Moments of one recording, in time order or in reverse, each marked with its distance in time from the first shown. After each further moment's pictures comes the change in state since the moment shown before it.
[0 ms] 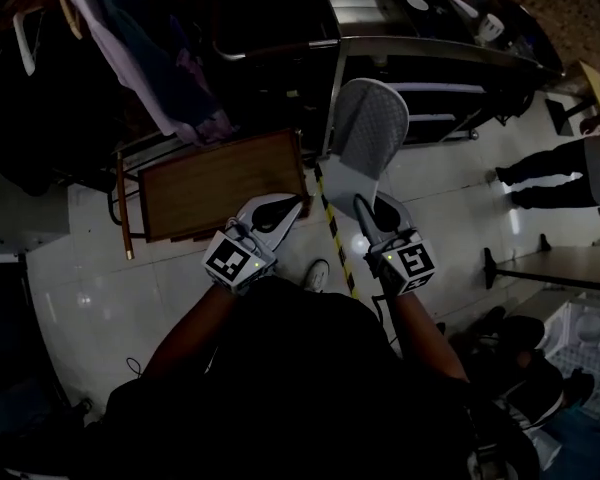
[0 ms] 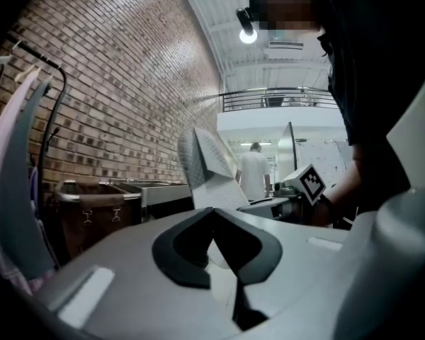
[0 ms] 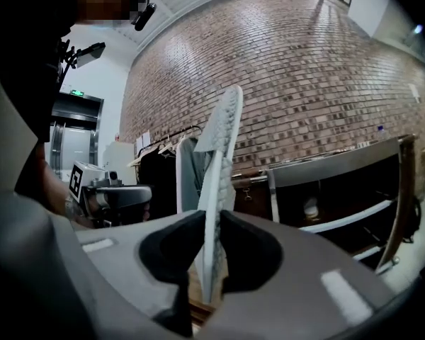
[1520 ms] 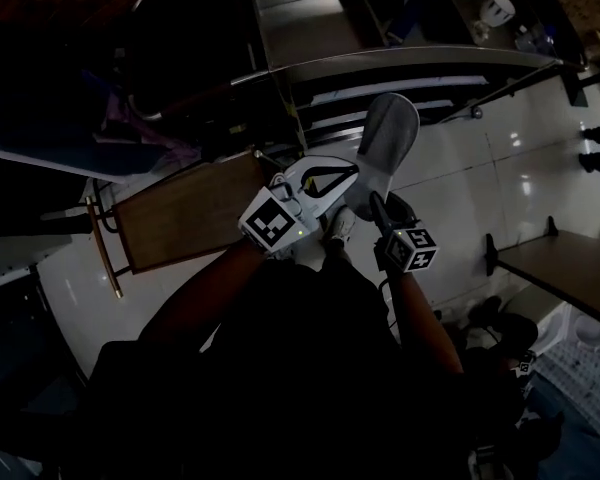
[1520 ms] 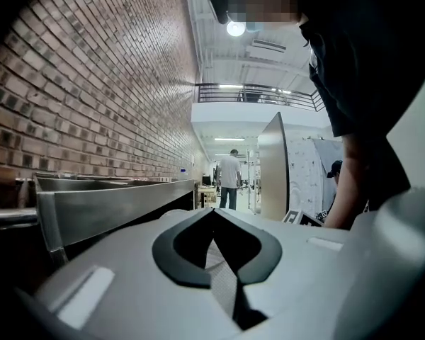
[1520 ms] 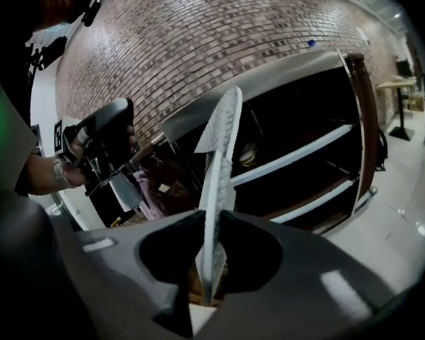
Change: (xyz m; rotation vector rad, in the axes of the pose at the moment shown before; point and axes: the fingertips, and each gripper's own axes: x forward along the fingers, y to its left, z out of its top) left arm 0.313 0.049 -0.004 0.038 0.011 -0.278; right arm 0.034 -0.277 -0.139 0.393 0.251 -0.202
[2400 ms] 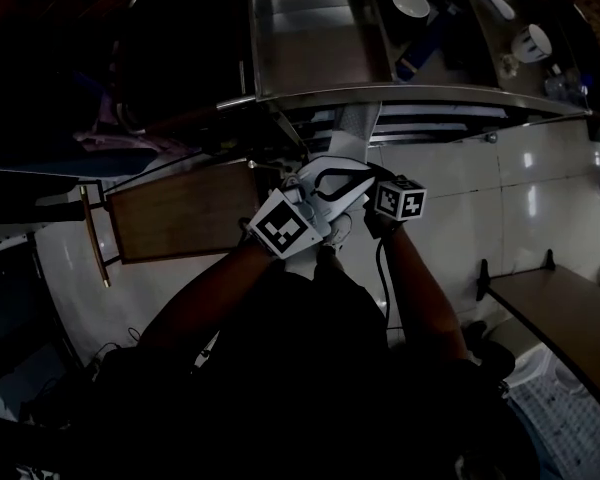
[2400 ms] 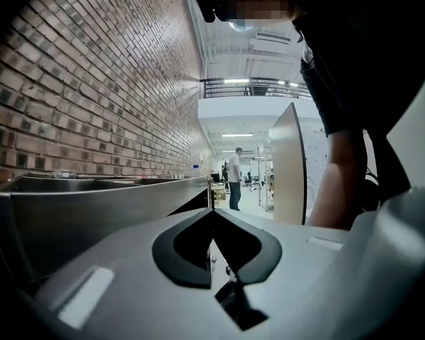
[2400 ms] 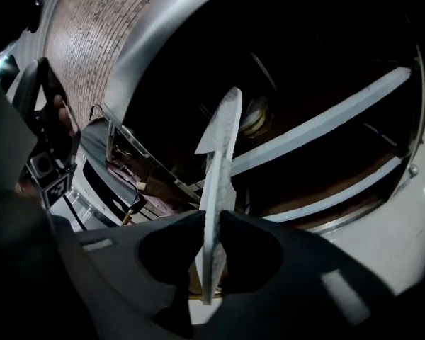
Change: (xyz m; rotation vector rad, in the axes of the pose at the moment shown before) left arm 0.075 0.062 -0.010 0.045 0.013 0.067; right arm 0.161 -0.060 0.017 0.108 0.297 0.202
